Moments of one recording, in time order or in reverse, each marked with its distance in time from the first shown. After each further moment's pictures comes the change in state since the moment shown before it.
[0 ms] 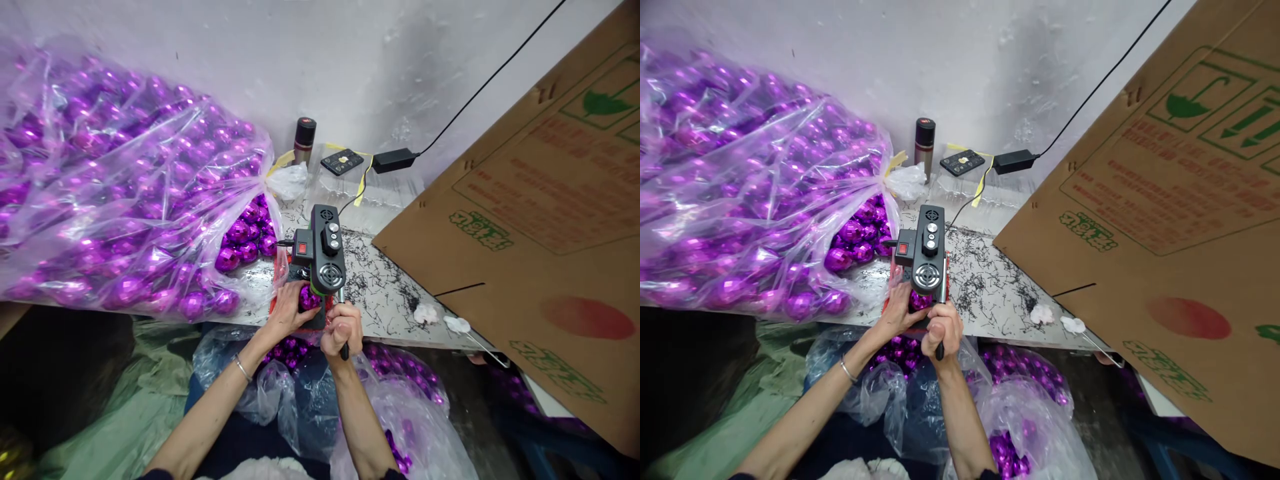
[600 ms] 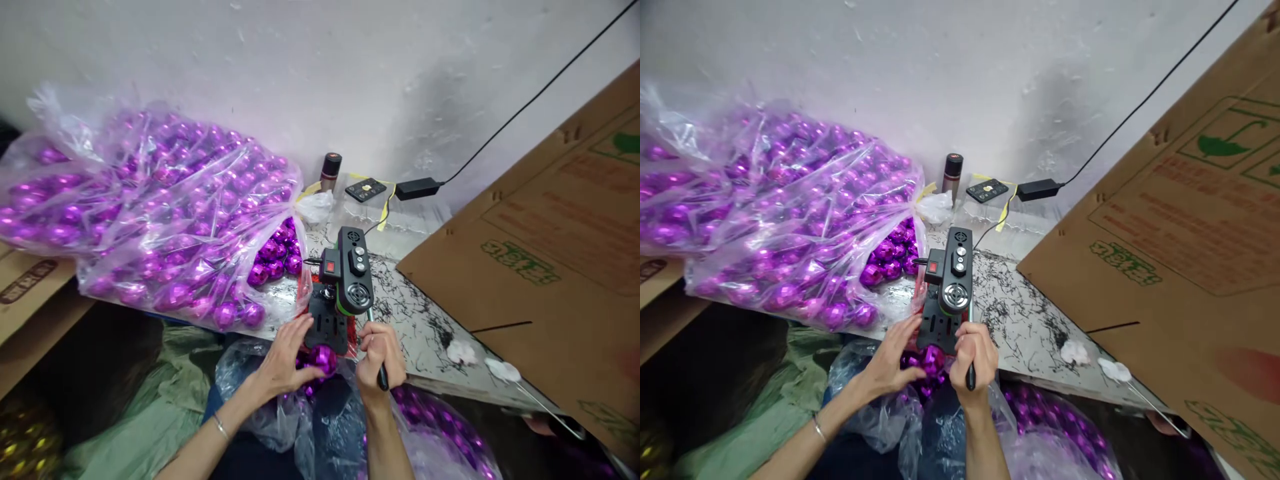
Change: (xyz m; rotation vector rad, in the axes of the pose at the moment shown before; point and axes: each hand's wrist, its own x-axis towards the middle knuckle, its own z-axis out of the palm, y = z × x) left_hand -0.059 -0.002 -0.051 0.128 0.113 0.294; right_hand 0.046 -0.024 -0.019 0.031 -0.142 0.111
